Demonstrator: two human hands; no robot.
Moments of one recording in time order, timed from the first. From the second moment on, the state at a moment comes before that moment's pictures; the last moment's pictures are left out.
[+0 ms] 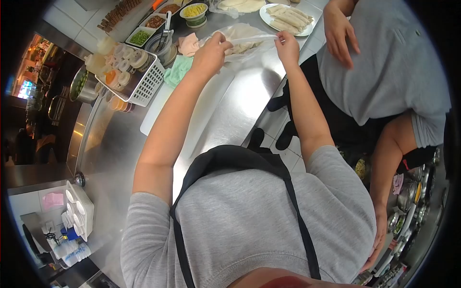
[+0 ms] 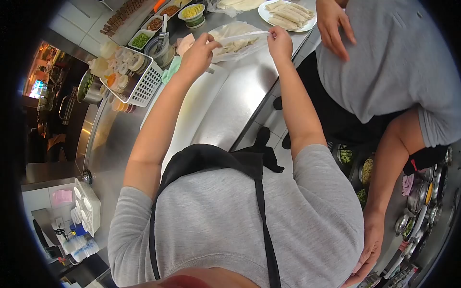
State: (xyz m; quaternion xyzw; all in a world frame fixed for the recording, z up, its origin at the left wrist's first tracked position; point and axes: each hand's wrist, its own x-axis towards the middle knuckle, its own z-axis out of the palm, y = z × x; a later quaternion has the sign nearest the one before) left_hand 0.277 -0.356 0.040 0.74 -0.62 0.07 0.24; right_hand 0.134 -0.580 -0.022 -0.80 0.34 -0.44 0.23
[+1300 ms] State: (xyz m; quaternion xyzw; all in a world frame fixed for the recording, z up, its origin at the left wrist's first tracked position) left_hand 0.268 -0.377 0.067 0.73 -0.66 -0.01 0.19; right_hand 0.130 -0.784 -0.006 -0.83 0.38 -0.40 0.06
